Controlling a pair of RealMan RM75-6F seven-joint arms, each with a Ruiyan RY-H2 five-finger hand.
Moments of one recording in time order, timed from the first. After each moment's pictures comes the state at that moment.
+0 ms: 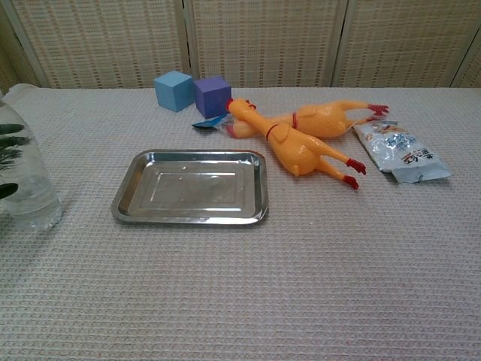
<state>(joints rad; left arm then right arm) -0.33 -1.47 -0.05 -1.18 1.50 1.19 -0.95 0.11 -1.15 -0.09 -1.58 -1.78 1.48 -0.06</state>
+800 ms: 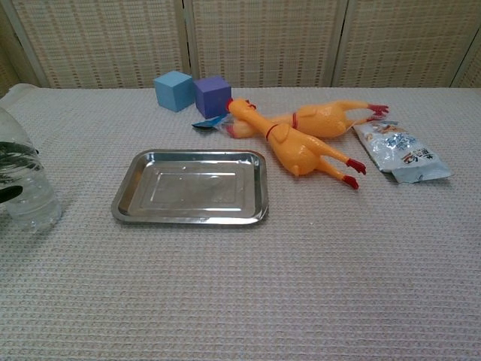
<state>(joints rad) -0.35 -1.48 -0.06 -1.15 1.45 1.13 -0.94 0.11 -1.15 -0.11 -1.58 -1.80 1.47 -0.05</state>
